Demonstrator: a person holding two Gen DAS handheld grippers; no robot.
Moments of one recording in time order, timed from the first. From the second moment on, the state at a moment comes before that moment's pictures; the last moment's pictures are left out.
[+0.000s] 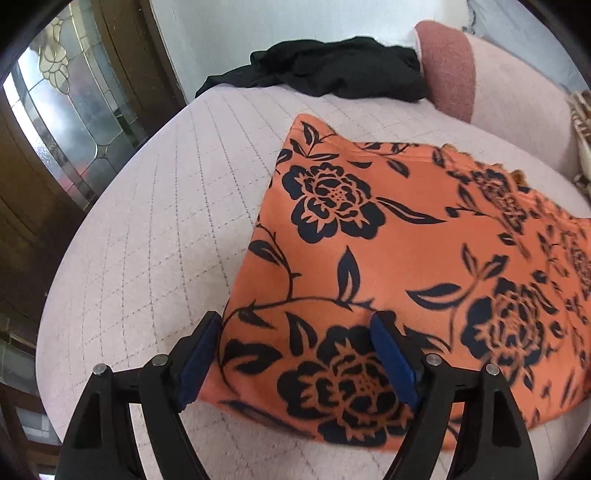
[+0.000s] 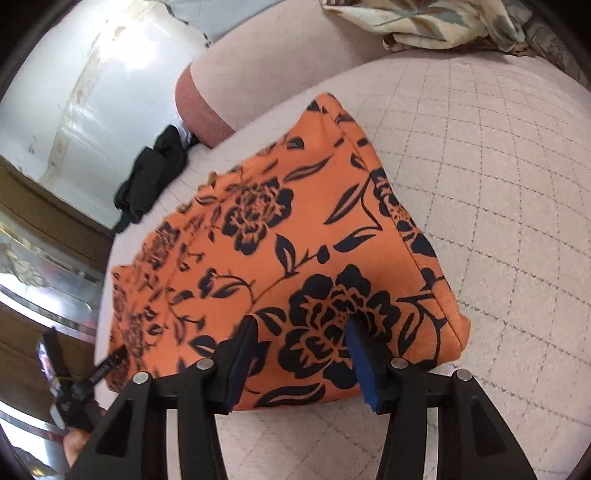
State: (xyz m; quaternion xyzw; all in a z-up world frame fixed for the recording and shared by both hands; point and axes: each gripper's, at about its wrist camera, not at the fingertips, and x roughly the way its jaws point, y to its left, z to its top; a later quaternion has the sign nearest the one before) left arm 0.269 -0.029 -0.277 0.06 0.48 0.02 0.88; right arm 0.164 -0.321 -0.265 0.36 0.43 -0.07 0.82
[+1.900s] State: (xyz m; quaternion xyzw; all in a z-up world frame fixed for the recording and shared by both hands) left arm 0.192 0.015 -0.270 -0.12 0.45 -0.06 0.89; right arm 0.087 -0.334 -0.274 0.54 0.34 -0.04 0.77
